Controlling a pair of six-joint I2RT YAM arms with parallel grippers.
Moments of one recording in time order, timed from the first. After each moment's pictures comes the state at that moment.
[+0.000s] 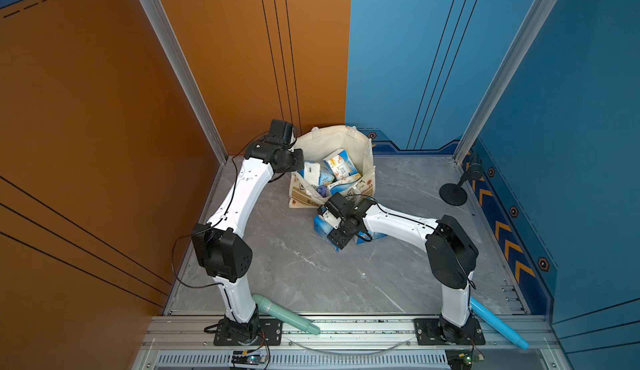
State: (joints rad) left arm -0.27 1.82 1.96 -0.98 -0.01 -0.33; right arm 0.85 1.95 1.48 -0.77 0.04 -0.08
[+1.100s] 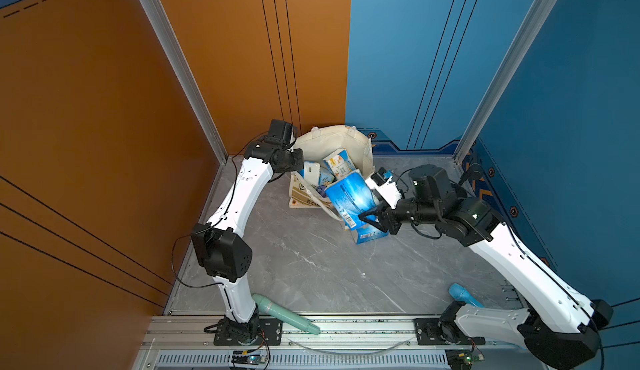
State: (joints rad) left arm -0.26 1.82 1.96 -0.98 -0.01 -0.33; right arm 0.65 1.20 1.49 -0.82 -0.38 -0.01
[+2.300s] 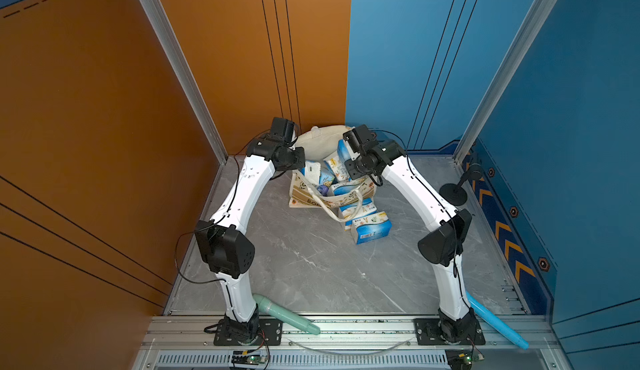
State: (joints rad) left arm -0.27 1.86 2.02 -1.00 0.00 -0.32; right arm 0.61 2.15 2.39 -1.19 0.32 0.05
